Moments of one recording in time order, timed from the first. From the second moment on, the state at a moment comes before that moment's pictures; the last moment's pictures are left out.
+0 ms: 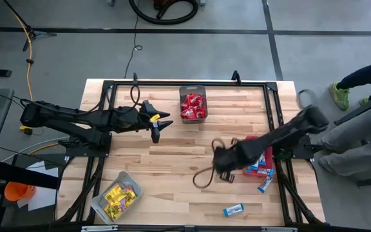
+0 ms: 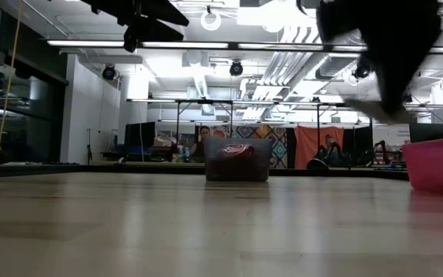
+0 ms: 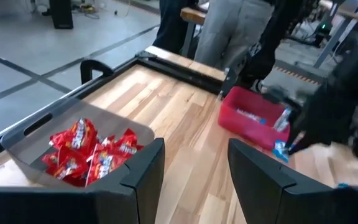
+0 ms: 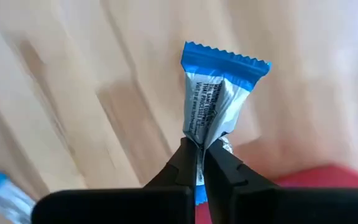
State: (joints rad) left arm -0.05 1.07 0.75 0.02 -0.34 -0.31; right arm 0.42 1.67 1.24 -1.06 0.09 0.77
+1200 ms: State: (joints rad) left arm -0.05 1.07 0.75 0.25 -0.25 -0.26; right arm 0.29 1.11 1.10 -1.15 0.24 0.82
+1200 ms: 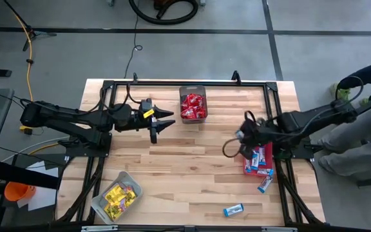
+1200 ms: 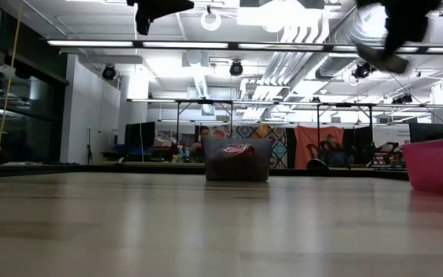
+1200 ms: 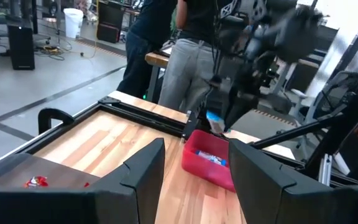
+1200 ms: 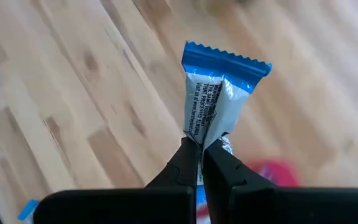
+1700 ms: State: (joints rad) left arm -0.05 1.07 0.75 0.22 -0.25 -0.26; right arm 0.52 0.83 0.61 -1.05 -0.02 1.69
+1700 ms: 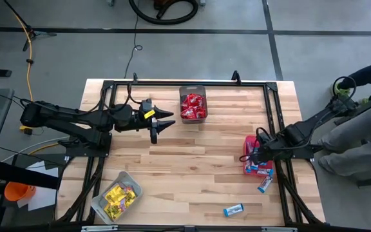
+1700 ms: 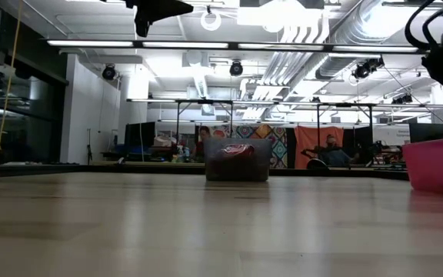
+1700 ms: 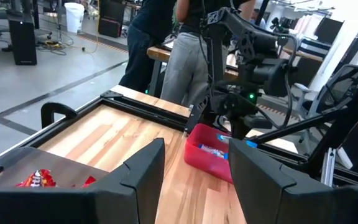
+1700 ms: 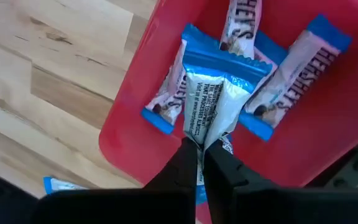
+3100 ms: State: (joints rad) left arm -0.05 1.07 0.75 0.18 -0.25 -0.26; right arm 0.52 1.18 1.25 -0.65 0.10 1.01
